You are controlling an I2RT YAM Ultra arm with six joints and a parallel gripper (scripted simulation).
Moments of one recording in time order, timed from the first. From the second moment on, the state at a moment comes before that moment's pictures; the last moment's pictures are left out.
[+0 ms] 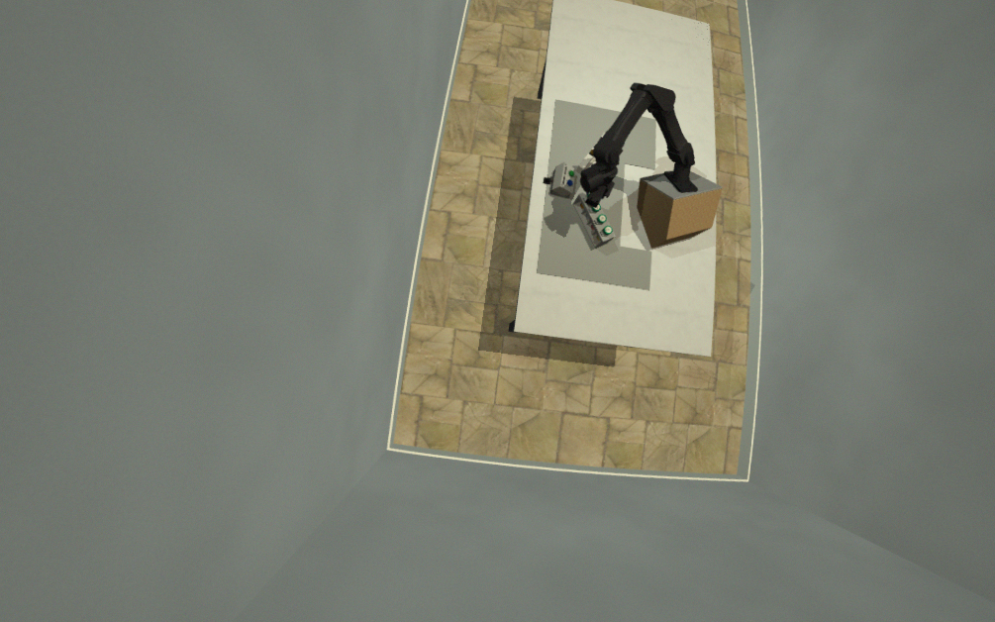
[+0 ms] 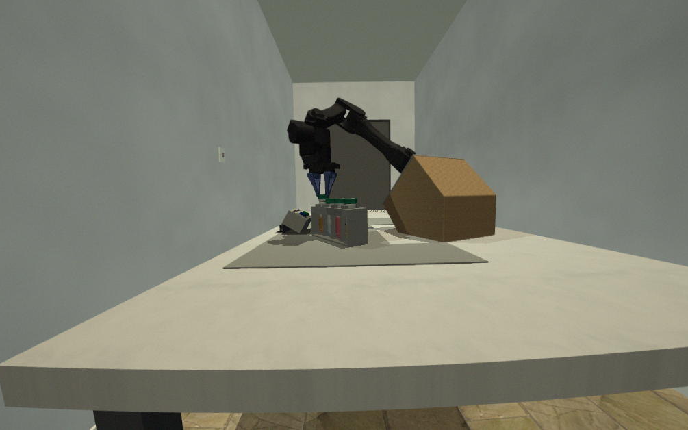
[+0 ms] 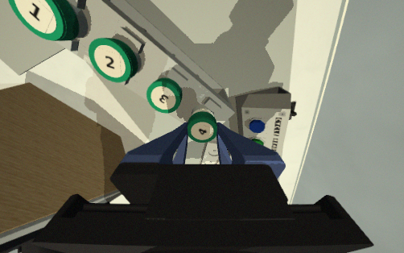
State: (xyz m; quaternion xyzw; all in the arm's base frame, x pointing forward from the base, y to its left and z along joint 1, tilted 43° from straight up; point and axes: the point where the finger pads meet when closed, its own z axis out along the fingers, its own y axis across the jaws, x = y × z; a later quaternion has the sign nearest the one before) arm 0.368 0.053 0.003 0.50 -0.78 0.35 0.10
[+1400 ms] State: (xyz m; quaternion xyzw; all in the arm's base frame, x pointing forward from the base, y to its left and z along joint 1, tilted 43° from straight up) arm 0.368 0.053 0.004 0.50 -0.78 0.35 0.10
